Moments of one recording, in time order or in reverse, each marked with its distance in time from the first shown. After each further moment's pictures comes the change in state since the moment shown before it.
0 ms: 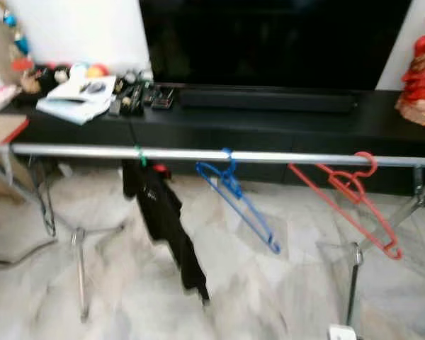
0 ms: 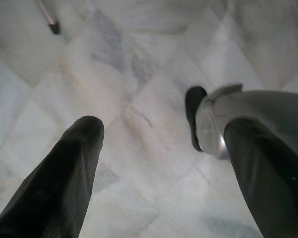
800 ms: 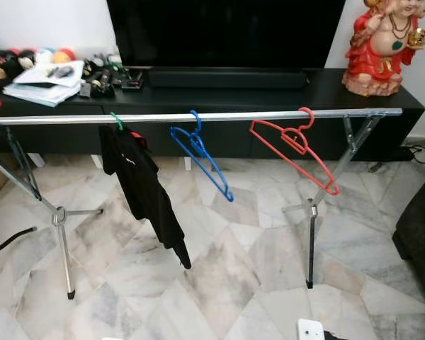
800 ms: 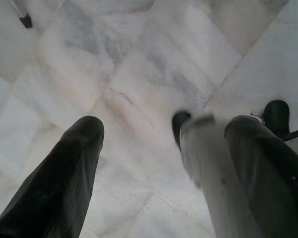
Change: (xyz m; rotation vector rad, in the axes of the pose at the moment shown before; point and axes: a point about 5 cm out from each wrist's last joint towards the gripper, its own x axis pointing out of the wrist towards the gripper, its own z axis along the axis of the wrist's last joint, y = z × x) left arm 0.002 -0.007 0.008 -0.009 -0.029 -0.015; right arm 0.004 0.040 0.005 -0.006 0.003 0.021
